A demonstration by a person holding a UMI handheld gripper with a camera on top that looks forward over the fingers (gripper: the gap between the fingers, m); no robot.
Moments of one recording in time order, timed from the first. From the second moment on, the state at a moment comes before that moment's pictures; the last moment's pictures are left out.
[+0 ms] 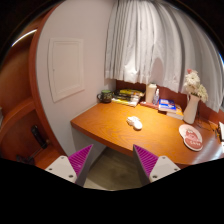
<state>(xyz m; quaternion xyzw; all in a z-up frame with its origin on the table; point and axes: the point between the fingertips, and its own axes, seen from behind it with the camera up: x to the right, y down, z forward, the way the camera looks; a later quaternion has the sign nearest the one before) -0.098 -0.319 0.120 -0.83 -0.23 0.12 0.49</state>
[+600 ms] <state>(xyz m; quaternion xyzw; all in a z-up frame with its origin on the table) -0.095 -0.155 0.008 -0.90 -0.12 0.07 0.42</state>
